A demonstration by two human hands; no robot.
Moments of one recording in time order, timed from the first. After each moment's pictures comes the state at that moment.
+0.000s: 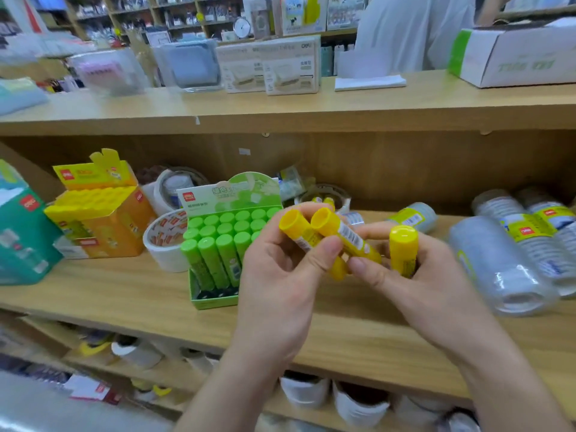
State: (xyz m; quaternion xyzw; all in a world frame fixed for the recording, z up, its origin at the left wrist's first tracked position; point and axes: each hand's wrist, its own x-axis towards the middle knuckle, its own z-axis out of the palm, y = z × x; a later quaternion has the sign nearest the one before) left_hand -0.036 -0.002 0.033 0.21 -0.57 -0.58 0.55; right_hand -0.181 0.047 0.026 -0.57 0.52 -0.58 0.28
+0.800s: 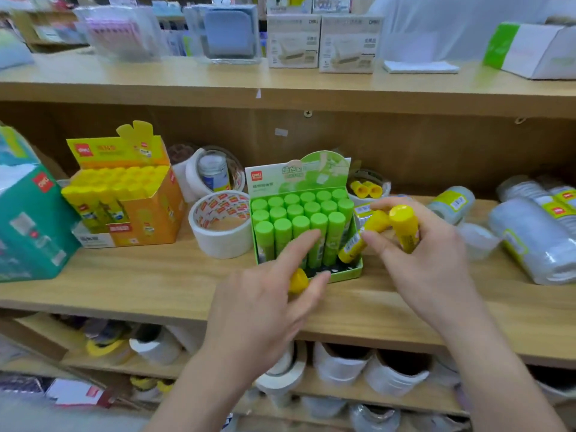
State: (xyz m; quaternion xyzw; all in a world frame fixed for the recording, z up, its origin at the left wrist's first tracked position) left_hand 0.096 -0.042 0.009 0.36 -0.87 -0.11 0.31; right_hand -0.091 0.013 0.022 -0.52 0.67 -0.53 0.04
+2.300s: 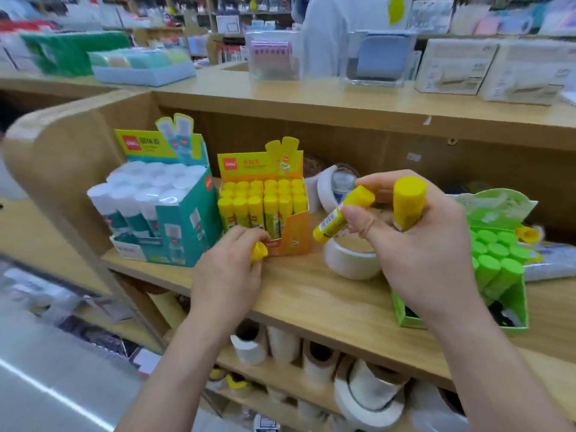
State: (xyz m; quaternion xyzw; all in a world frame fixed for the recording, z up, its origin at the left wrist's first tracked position) left_hand 0.249 -0.157 -0.010 0.53 -0.78 -0.02 0.34; right_hand 0.060 -0.086 0.061 -0.58 0.50 -0.62 0.15
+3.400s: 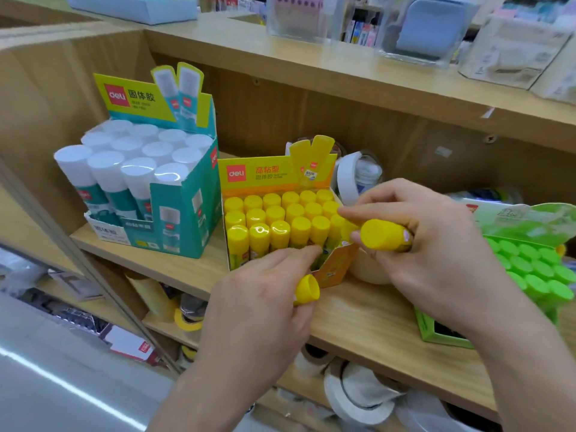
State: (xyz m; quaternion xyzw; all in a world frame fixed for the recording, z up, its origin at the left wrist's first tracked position) left_hand 0.246 -0.123 0.002 0.42 -0.82 -0.09 0.37; right_hand 0.061 -0.111 0.065 -0.77 0.55 -0.33 0.01
